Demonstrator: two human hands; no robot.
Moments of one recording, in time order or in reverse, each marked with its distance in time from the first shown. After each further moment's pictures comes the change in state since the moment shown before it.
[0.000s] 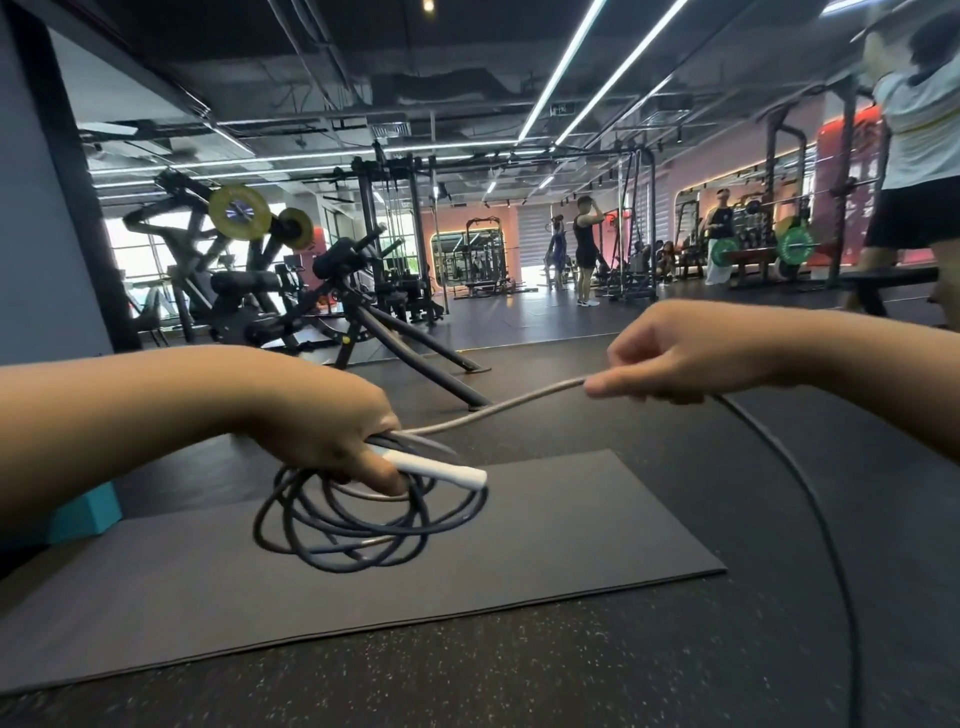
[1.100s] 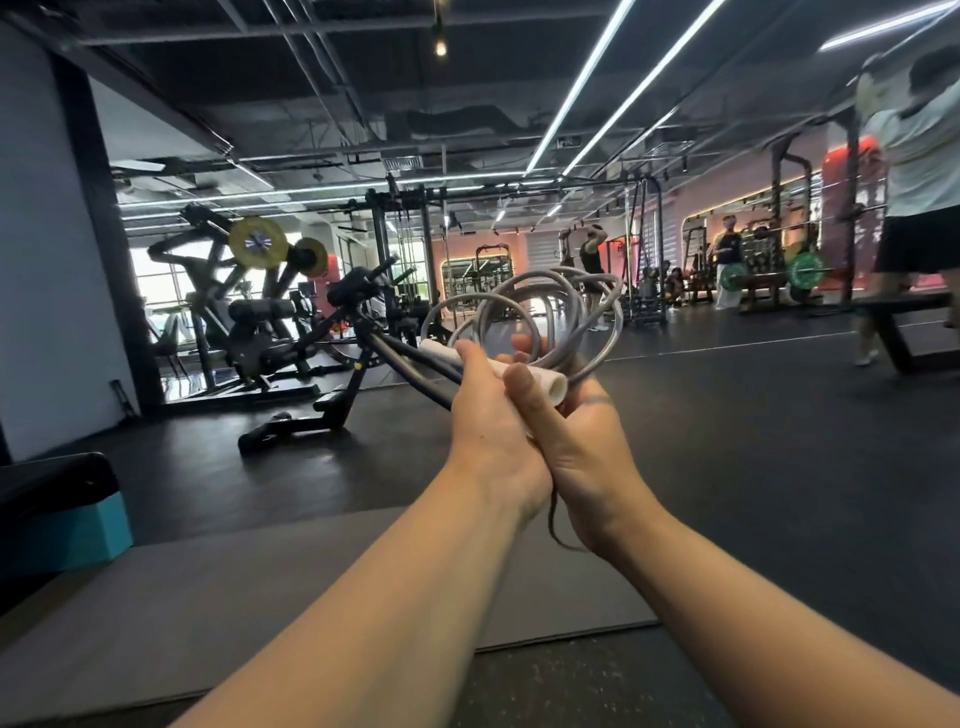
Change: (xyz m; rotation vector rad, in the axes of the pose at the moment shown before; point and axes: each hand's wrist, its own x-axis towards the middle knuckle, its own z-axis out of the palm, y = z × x) left_hand 0.048 0.129 -0.022 -2.635 0.707 0.139; right_hand 0.043 -0.075 0.111 1.371 0.736 -0.203
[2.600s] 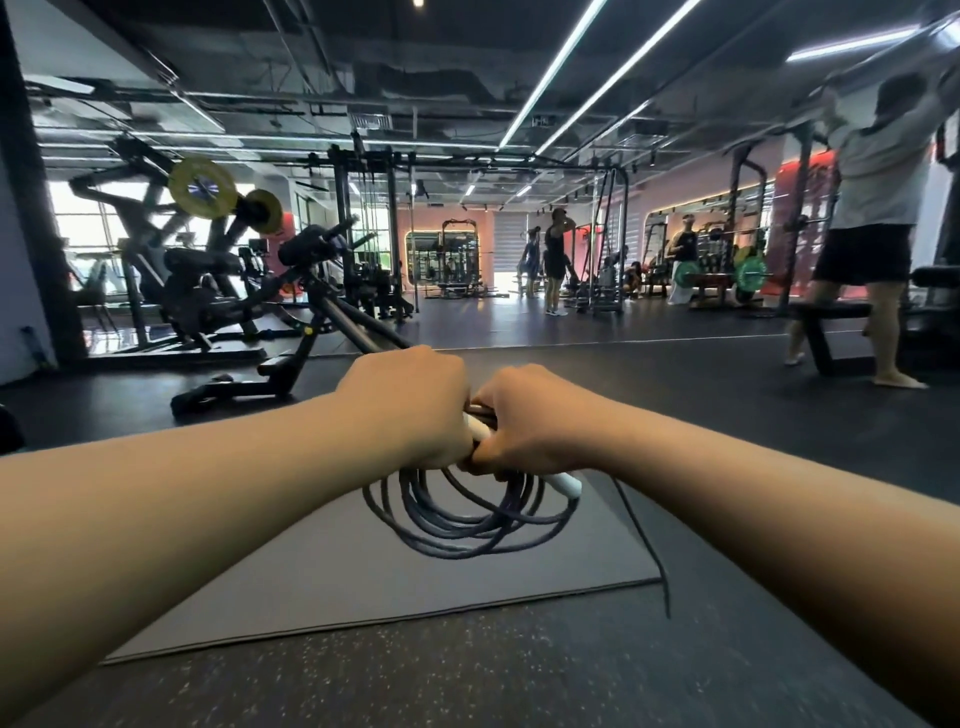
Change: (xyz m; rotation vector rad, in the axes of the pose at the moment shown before) left_hand 0.011 0.025 -0.030 2.571 -0.198 0.423; right_hand 0.026 -0.025 -0.025 -1.554 -0.667 0.062
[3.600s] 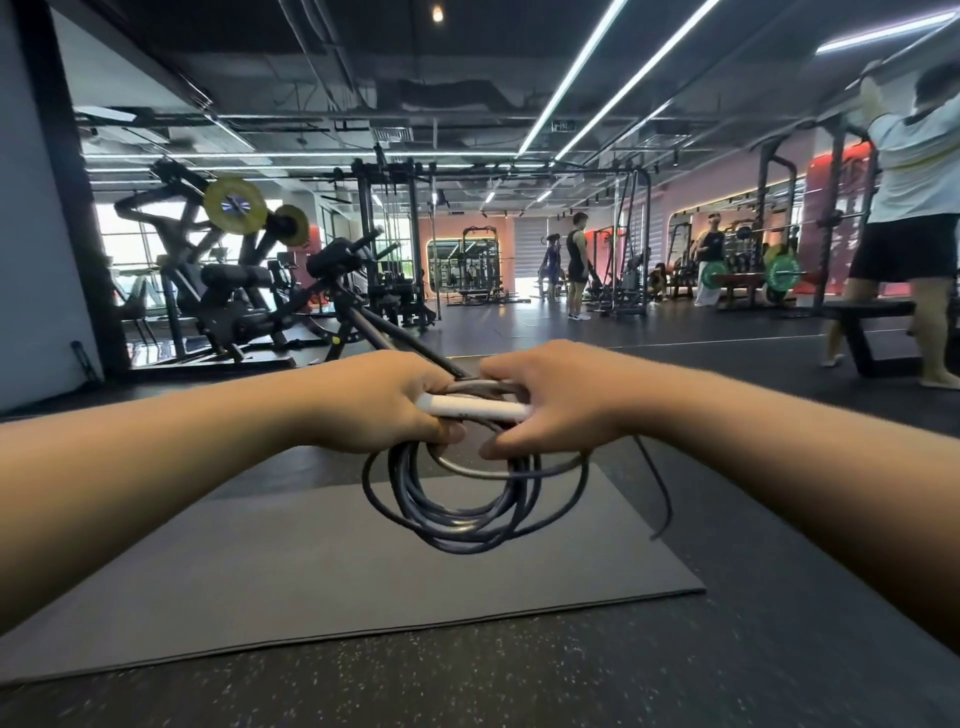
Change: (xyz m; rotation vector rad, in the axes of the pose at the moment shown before) left_hand -0.008 -0.070 -0.003 -0.461 -0.138 0.203; right_hand 0.005 -0.004 -0.029 -0.156 0.026 -0.179
